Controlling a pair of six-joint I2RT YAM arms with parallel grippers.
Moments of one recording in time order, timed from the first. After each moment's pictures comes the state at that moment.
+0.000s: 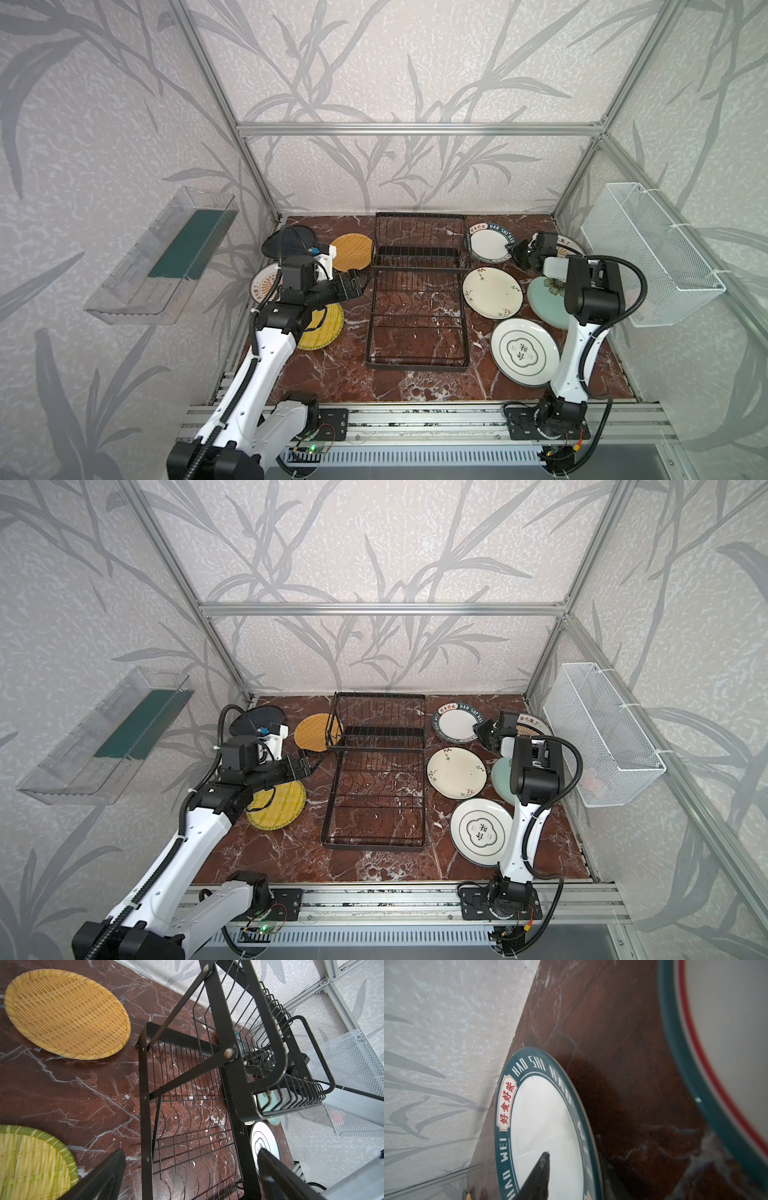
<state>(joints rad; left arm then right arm) -0.12 0.97 0.82 -0.43 0.49 -0.46 -0.17 2.19 1.30 0.23 -0.39 0.89</state>
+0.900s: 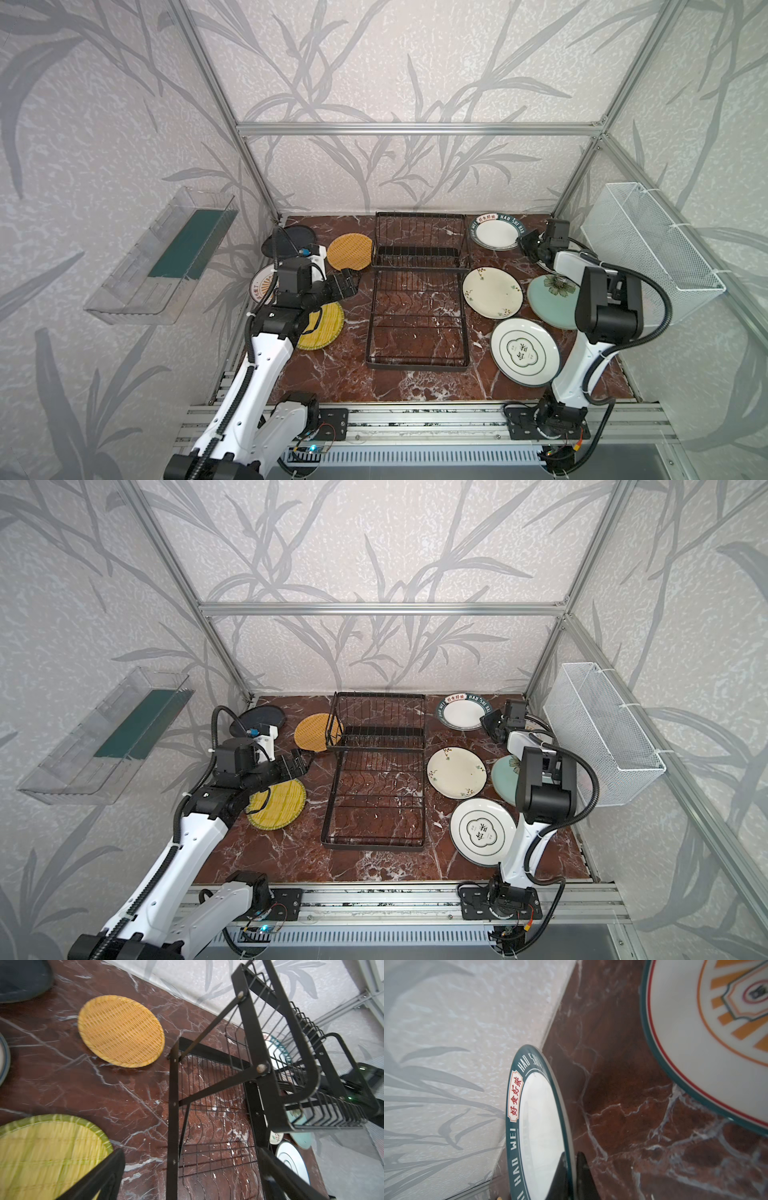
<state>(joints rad) -0.10 0.92 0.83 -0.49 0.27 -0.45 -0.17 1.88 1.28 -0.02 -0.29 0.99</state>
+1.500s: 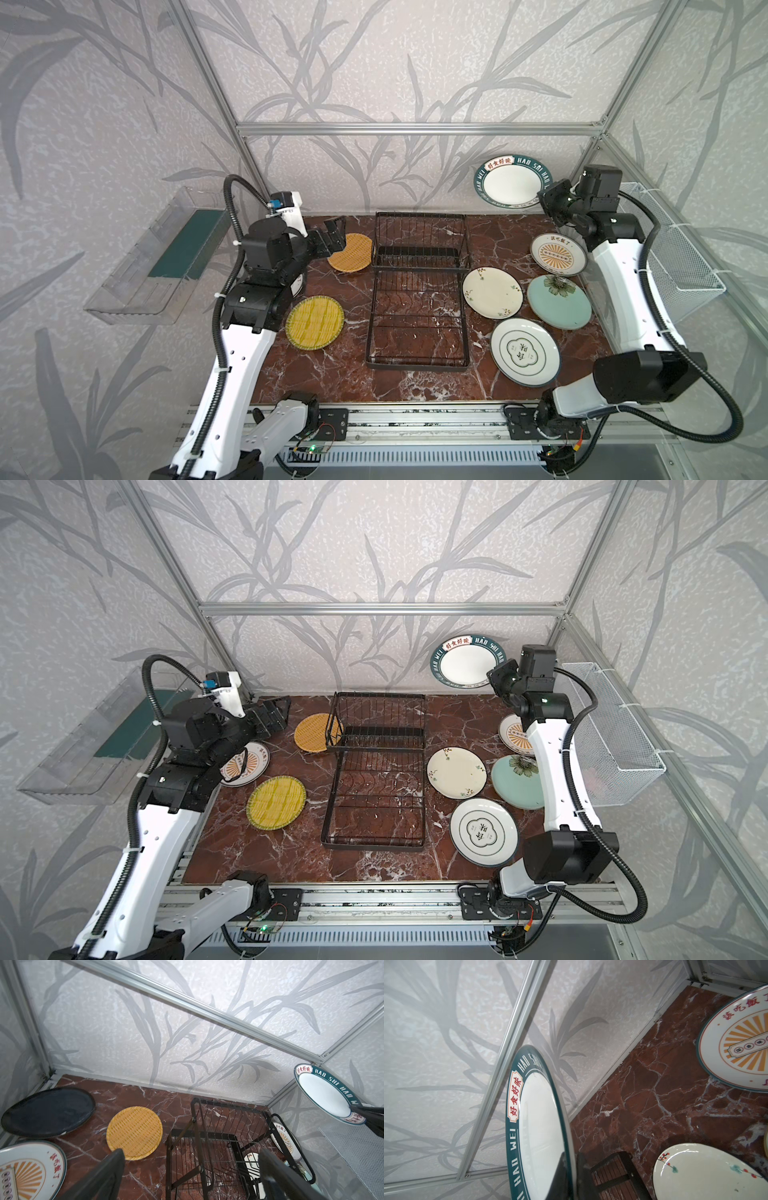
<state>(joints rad) -0.16 1.04 1.33 -0.50 0.13 -0.35 0.01 1.51 1.81 -0.71 -0.14 1.00</state>
